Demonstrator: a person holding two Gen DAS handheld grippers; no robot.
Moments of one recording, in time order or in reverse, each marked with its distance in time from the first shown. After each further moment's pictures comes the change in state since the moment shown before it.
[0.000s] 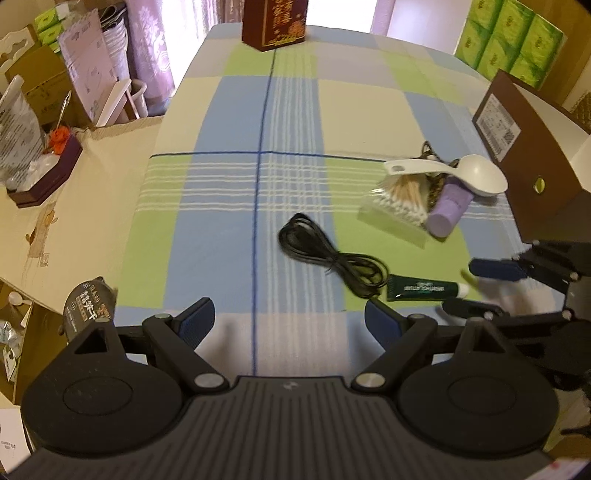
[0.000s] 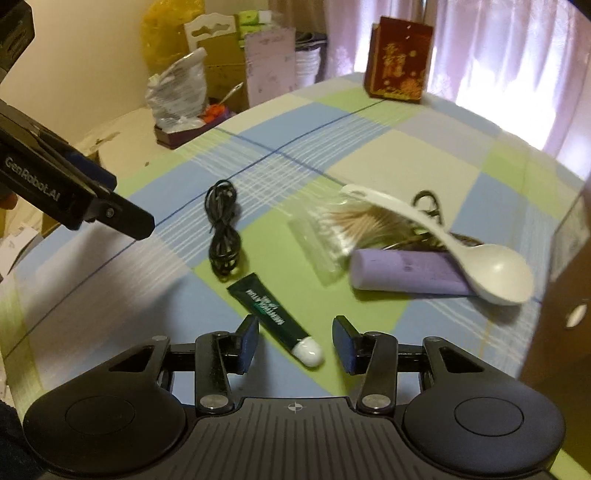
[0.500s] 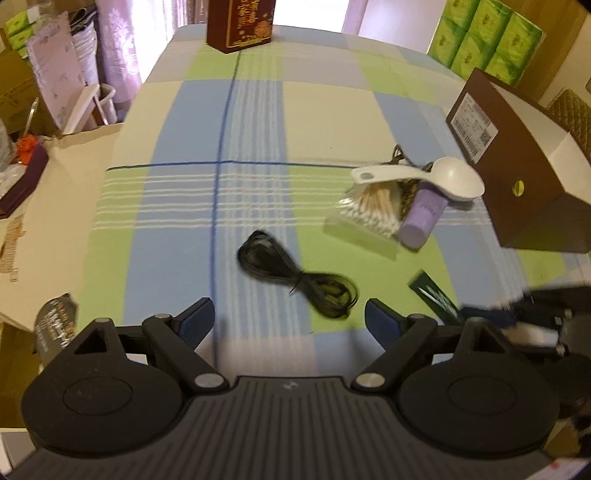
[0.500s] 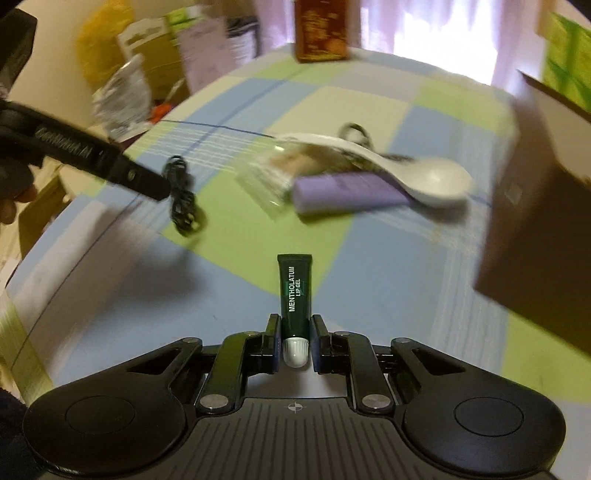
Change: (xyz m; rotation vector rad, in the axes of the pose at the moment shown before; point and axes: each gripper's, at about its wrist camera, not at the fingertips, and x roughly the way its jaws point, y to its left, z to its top) left arm 0.020 -0.017 0.017 0.023 -0.007 -0.110; right arm -0.042 -0.024 -0.043 0.269 0.055 -0.109
